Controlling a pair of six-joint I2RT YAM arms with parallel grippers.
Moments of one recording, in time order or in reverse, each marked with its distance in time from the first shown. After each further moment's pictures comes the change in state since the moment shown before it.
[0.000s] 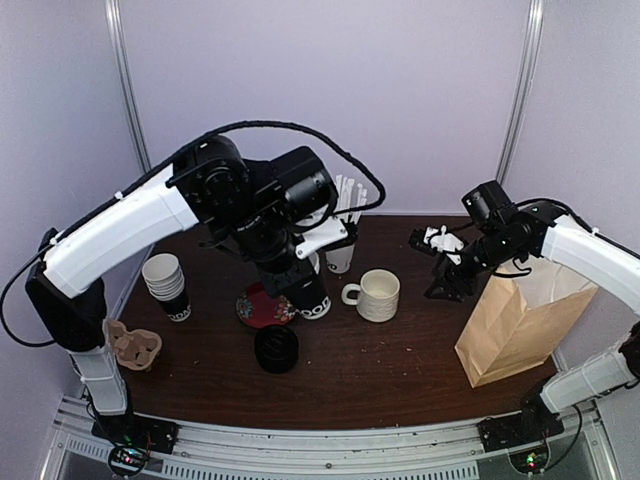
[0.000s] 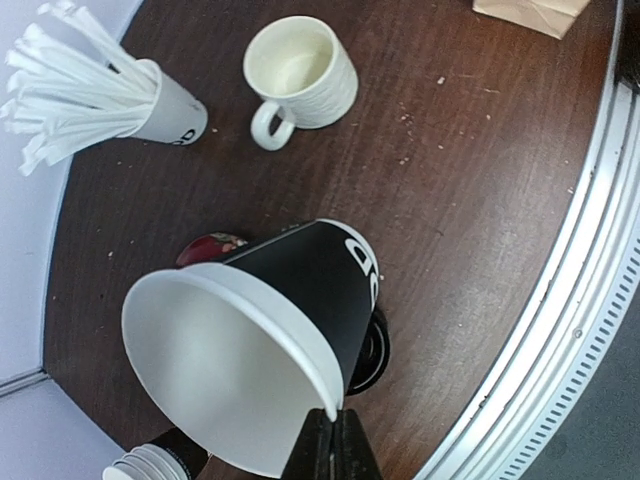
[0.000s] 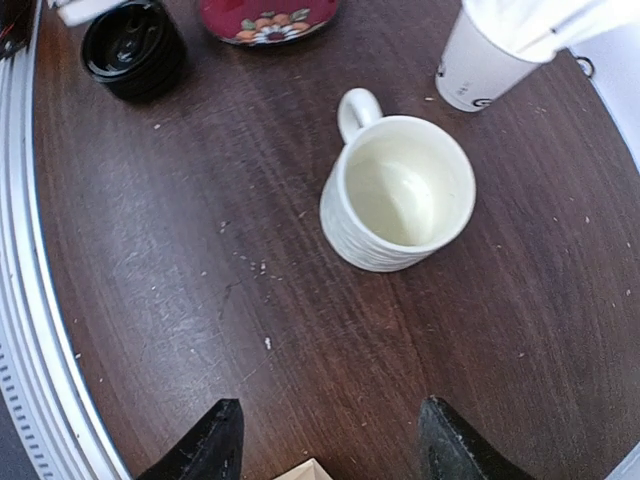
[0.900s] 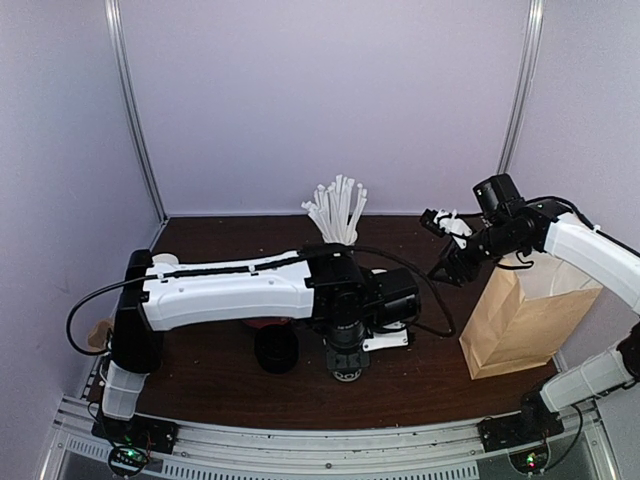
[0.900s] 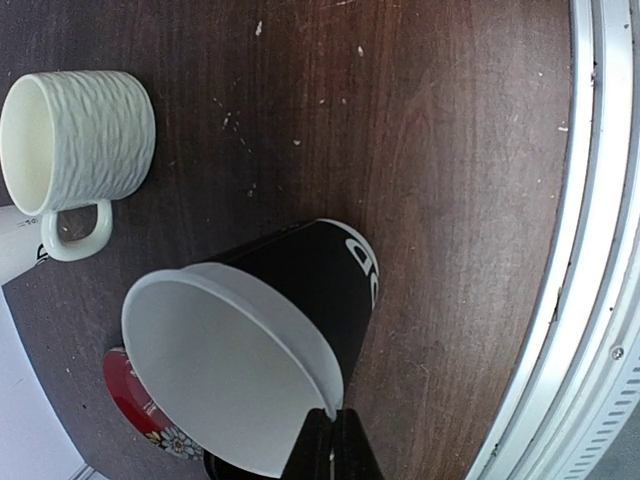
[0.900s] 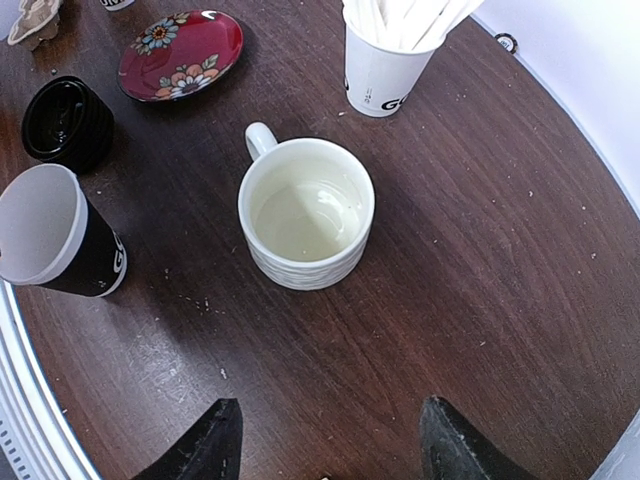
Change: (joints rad) left arm -0.172 0.330 -0.082 0.176 0.013 0.190; right arm -0.122 0.005 0.002 0.109 -0.008 0.116
